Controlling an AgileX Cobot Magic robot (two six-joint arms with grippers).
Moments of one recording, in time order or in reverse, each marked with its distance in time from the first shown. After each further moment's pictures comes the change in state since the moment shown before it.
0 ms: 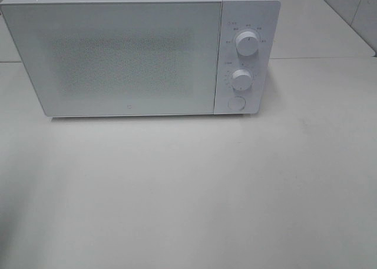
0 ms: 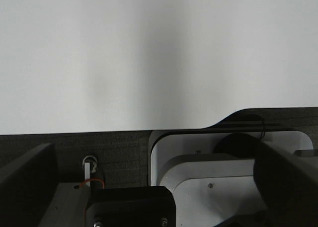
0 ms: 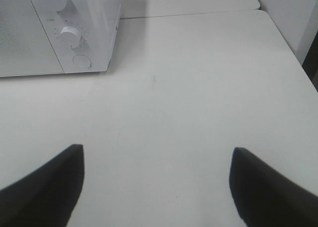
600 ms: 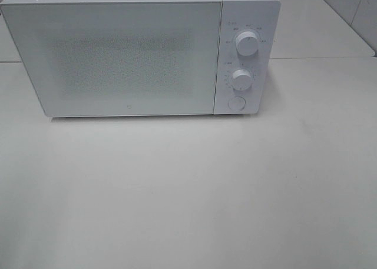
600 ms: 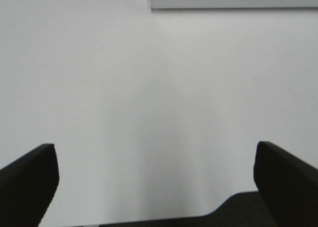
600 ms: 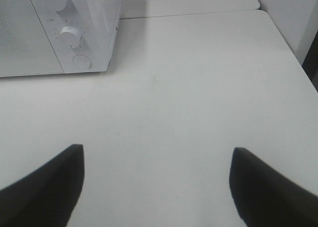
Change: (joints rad) left arm 0.000 -0.613 0.138 -0.023 -0.152 0.045; right arm 0.000 0.000 0.000 0.000 0.000 0.000
